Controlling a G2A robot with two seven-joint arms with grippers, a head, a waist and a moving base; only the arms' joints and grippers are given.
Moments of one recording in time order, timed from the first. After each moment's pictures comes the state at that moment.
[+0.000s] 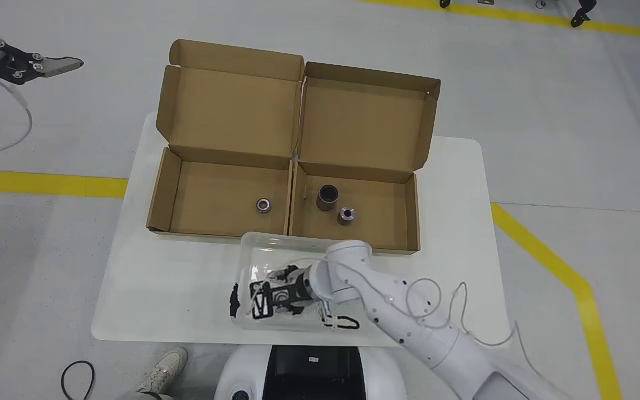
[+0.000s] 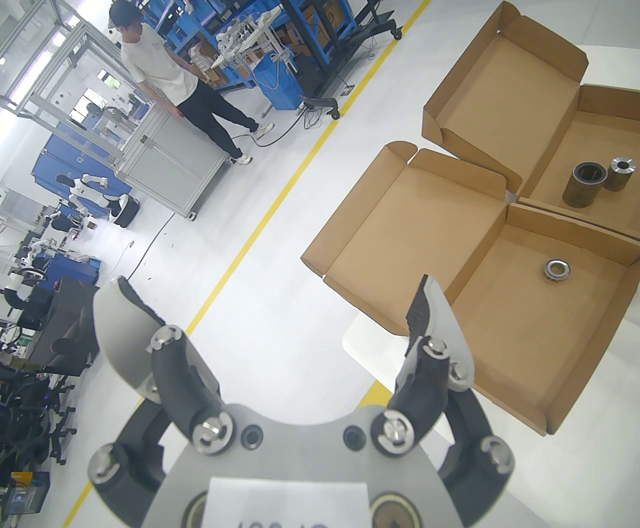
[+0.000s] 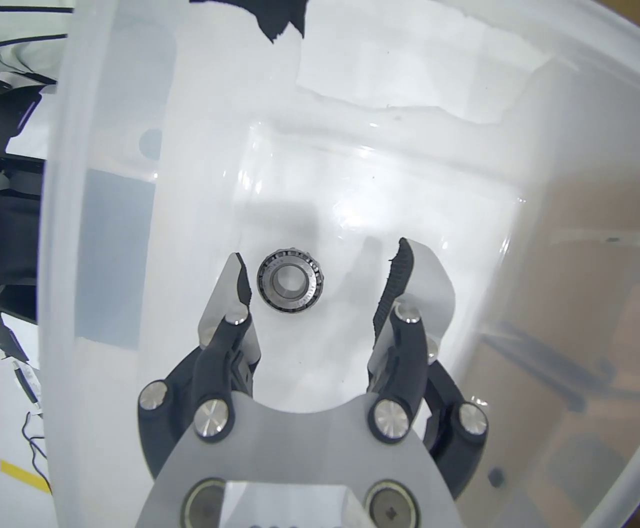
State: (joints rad) left arm 0.60 -0.17 -1.14 -1.49 0.83 -0.81 -0.08; right arm -0.98 -1.47 0.59 -1.41 -1.33 -0.88 0.78
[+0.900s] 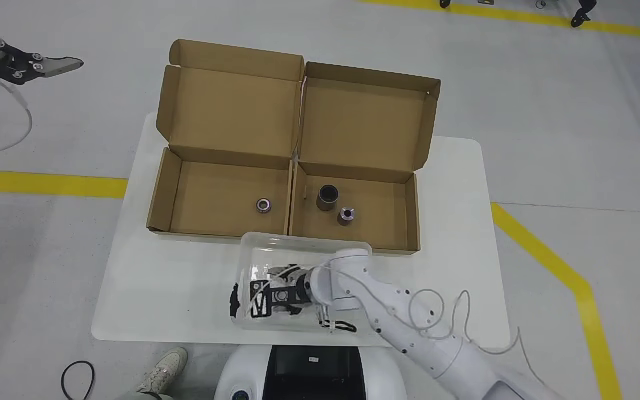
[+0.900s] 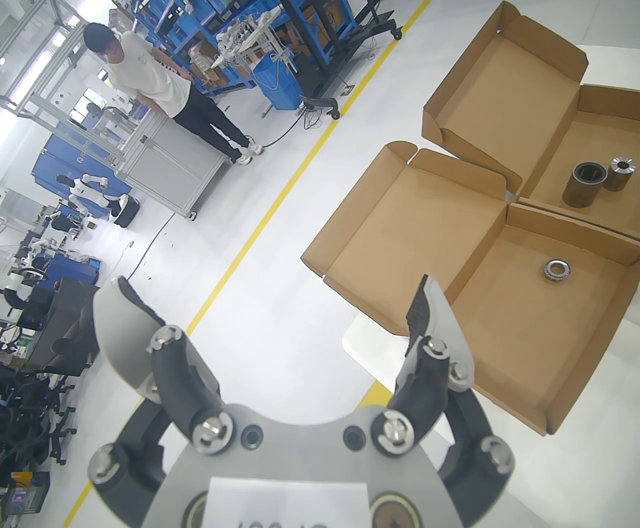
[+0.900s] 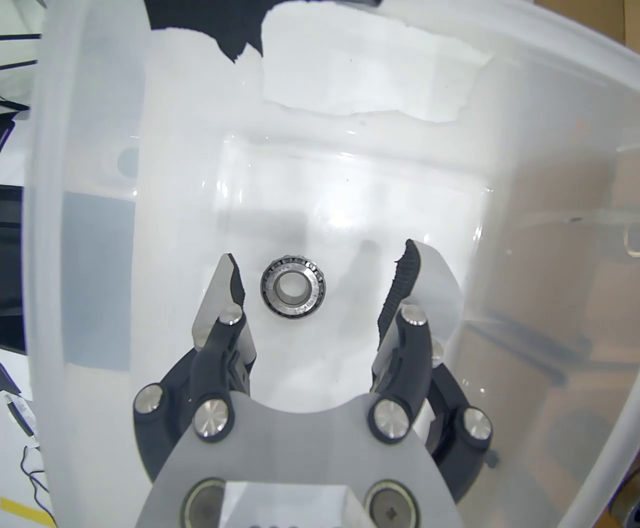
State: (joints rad) left arm 0.60 -0.17 -1.14 -1.49 0.83 -0.81 -0.08; right arm -1.03 -1.44 0.59 -1.48 -1.40 -0.79 0.74
